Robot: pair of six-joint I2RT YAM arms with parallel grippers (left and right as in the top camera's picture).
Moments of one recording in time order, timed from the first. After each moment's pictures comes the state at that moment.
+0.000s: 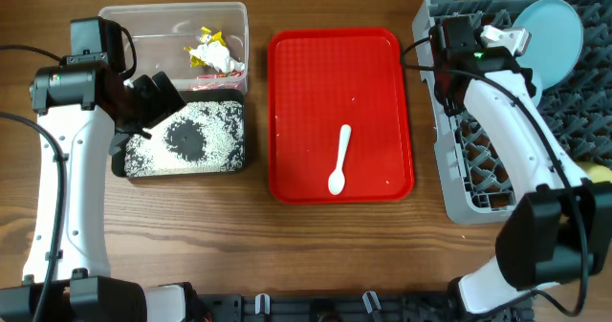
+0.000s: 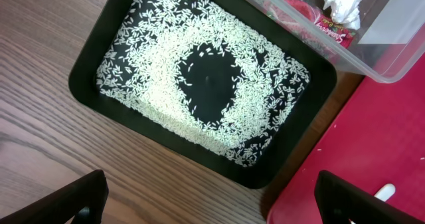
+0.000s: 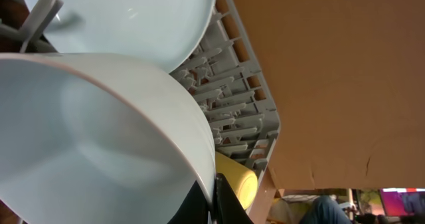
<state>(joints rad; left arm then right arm) 0.11 1.52 1.49 -1.25 -0.01 -0.50 0.14 1.76 1.40 -1.06 1.12 0.34</state>
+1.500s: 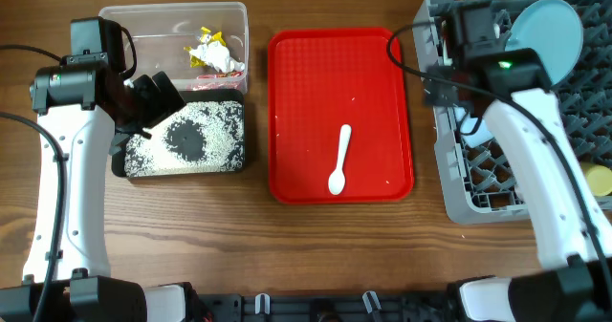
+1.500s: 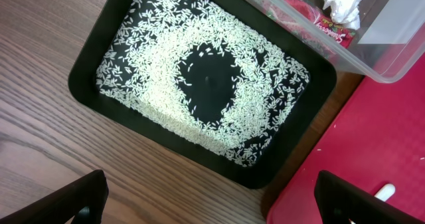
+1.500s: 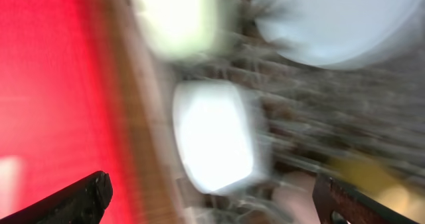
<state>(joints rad) 0.10 1.52 1.49 -1.25 -0.01 -0.50 0.19 1.56 1.51 -1.09 0.33 0.21</state>
